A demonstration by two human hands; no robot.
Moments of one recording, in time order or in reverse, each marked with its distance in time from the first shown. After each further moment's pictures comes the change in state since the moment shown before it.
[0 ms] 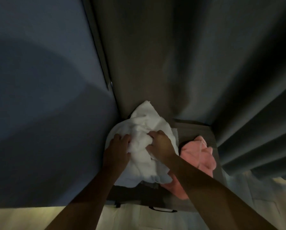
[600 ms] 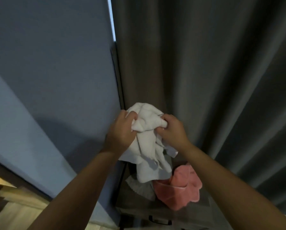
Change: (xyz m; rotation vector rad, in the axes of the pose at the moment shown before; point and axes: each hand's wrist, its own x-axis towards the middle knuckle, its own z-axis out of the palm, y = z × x) left_hand -0.045 0.102 -0.272 -0.197 0.517 0.309; right_hand -0.075 -0.151 -0.240 0.326 0.343 -0.285
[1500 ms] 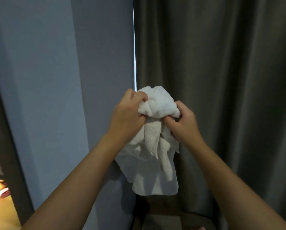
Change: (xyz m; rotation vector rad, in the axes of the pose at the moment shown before) left_hand 0.065 0.133 -0.224 0.018 0.508 0.294; right_hand 0.006 -0.230 -0.116 0.259 0.239 -0.452
